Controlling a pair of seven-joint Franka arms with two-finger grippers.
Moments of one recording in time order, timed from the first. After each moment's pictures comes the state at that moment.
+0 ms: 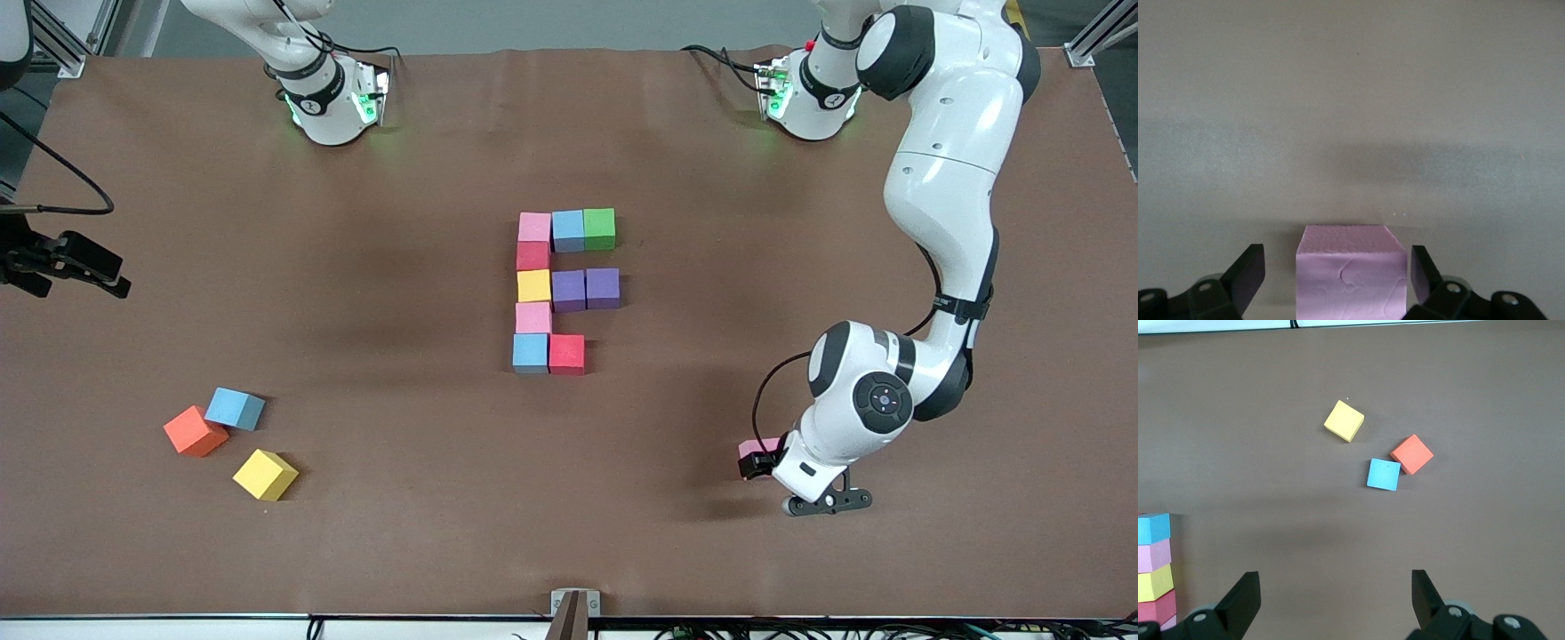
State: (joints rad) left arm -0.07 0.95 -0.25 -1.23 0.22 2.33 -0.43; right arm -0.01 0.10 -0.04 -1.48 0.02 1.65 -0.01
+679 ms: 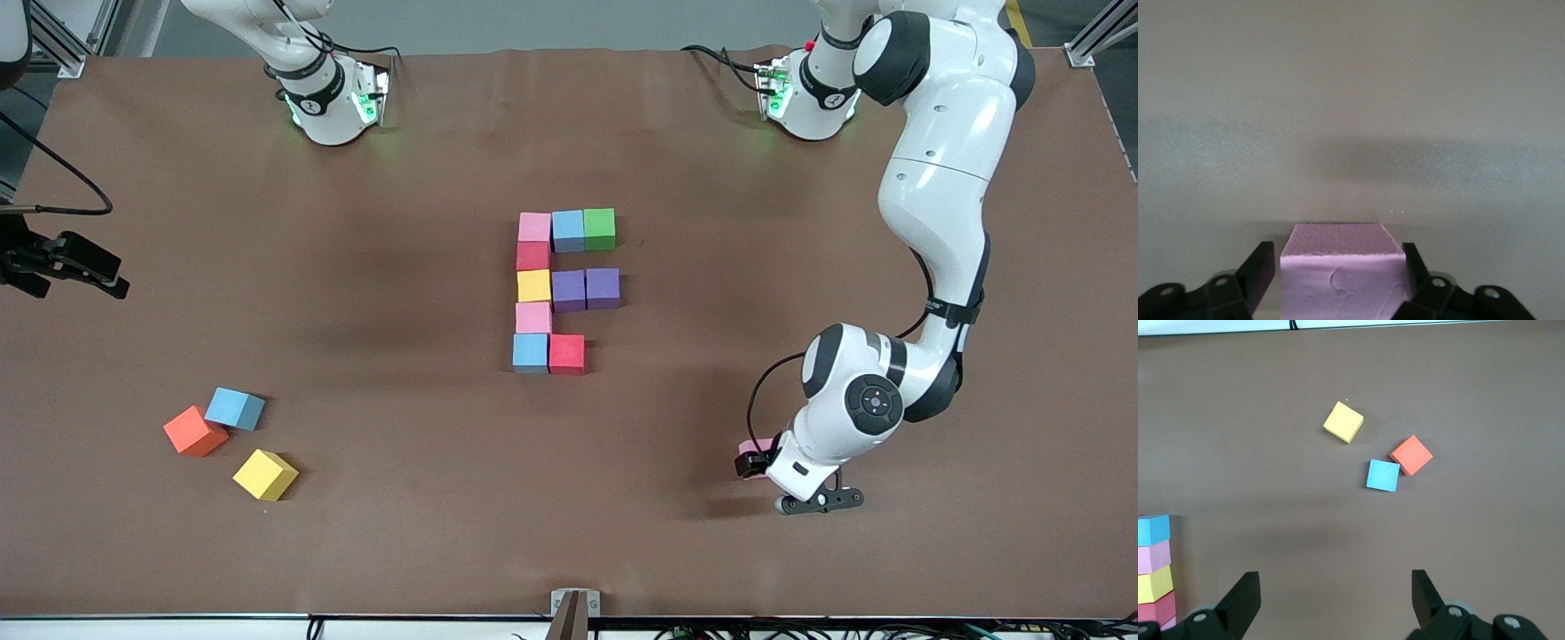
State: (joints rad) left arm -0.07 0.97 -0.26 -1.23 0.21 2.33 -0.43; right arm -0.01 0.10 -0.04 -1.48 0.02 1.66 -0.01
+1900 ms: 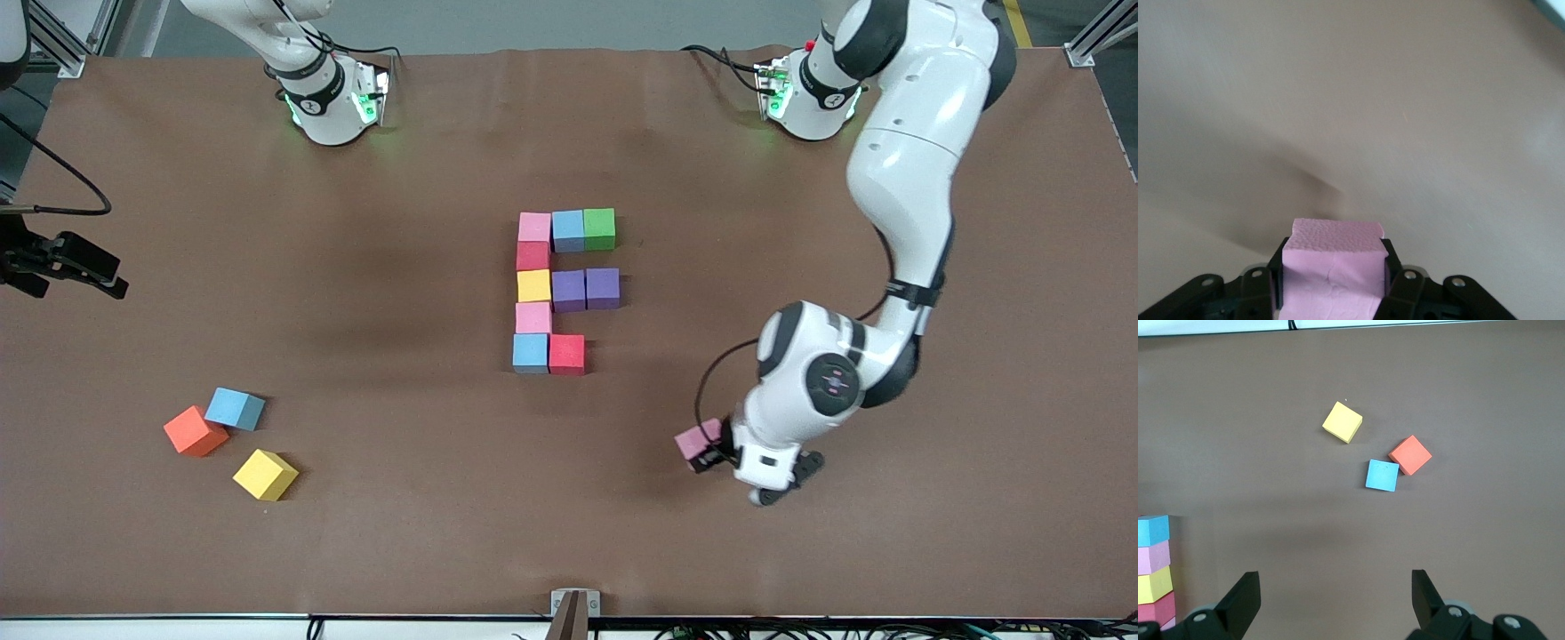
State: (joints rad) left arm -0.23 0.91 -0.26 -1.22 0.08 2.29 -1.06; right arm -0.01 0.10 -0.04 -1.48 0.02 1.66 -0.01
